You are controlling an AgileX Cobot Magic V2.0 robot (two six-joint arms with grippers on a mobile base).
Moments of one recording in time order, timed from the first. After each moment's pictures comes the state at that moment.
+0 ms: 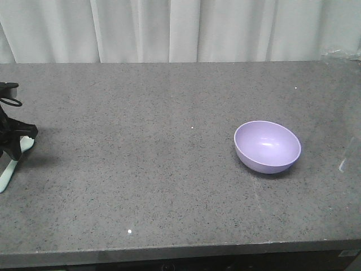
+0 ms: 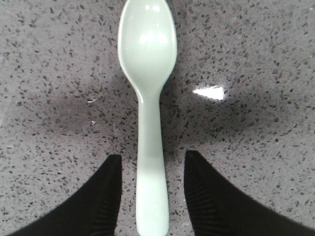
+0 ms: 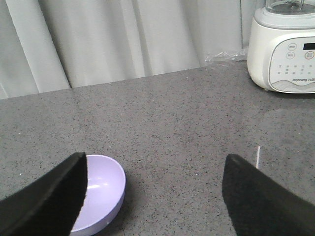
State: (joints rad) left arm 0.12 1.90 -1.58 -0.02 1.24 0.09; right arm -0.05 0.63 -0.66 -0.18 0.36 0.30
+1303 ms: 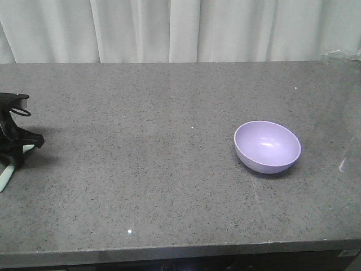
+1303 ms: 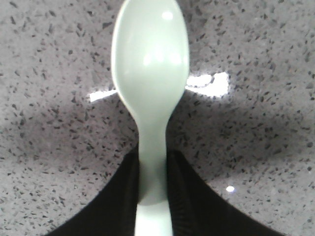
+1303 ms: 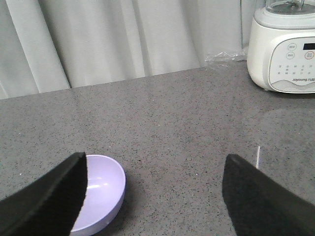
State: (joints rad) left arm 0.12 1.99 -1.59 -0.01 1.21 0.13; right arm -0.05 0.63 -0.66 -0.18 0.36 0.30
